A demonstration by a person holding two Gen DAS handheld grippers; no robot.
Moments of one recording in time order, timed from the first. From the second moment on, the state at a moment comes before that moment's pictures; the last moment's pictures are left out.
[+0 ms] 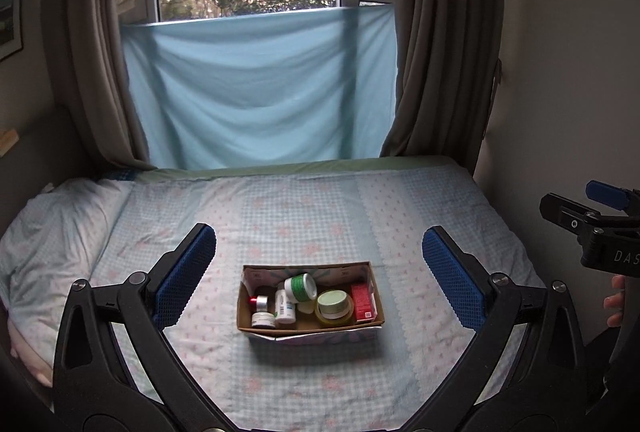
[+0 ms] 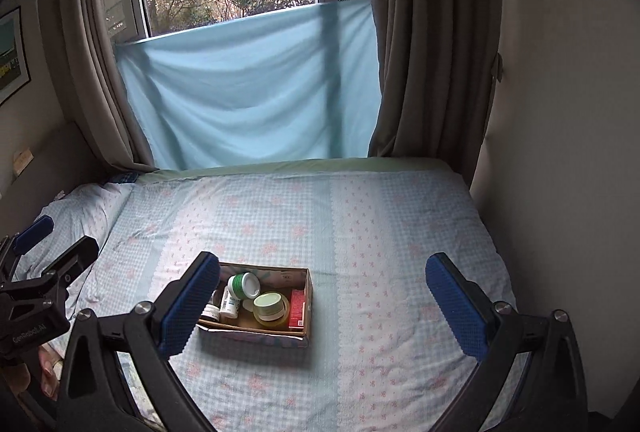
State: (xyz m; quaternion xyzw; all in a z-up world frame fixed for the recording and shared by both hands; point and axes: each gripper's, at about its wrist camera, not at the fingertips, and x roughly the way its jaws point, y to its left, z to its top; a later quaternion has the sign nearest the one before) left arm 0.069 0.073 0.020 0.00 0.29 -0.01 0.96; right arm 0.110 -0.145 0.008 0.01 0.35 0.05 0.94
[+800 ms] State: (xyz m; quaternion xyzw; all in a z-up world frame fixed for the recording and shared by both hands) left arm 0.026 0.041 0.030 0.00 0.26 0.01 0.97; right arm 0.065 -0.180 0.019 0.00 0.31 0.04 0.95
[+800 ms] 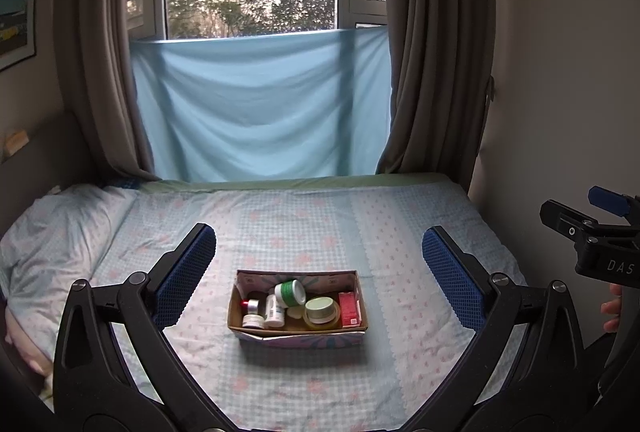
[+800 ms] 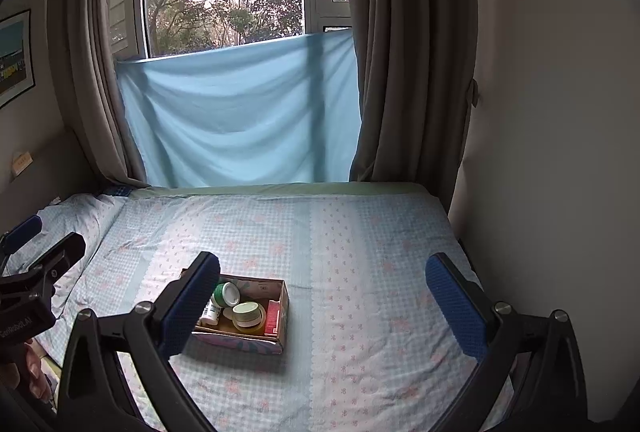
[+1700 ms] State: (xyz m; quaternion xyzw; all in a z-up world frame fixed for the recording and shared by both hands) left arm 0.025 0.041 0.028 0.00 0.25 0.01 0.97; right arm 0.066 -0.178 0.022 0.00 0.31 0.04 0.95
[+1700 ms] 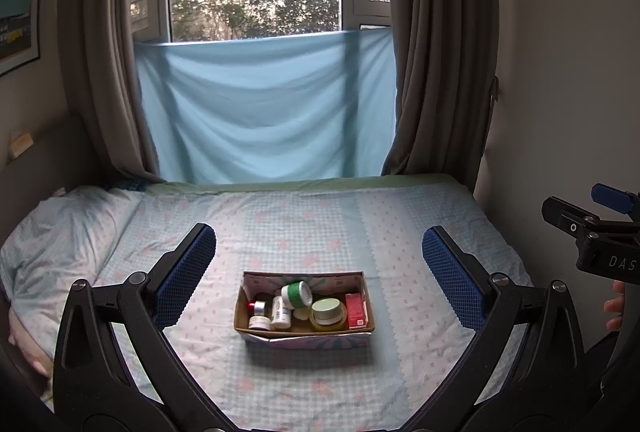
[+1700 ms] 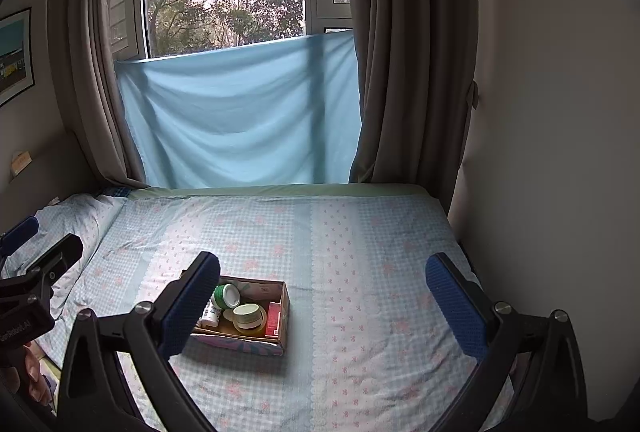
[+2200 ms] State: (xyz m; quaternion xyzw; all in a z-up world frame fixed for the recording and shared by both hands) left arm 0.027 0.040 0.027 -0.01 0.25 0.02 0.97; right arm 0.068 -0.176 0.023 0.00 0.31 0.04 0.95
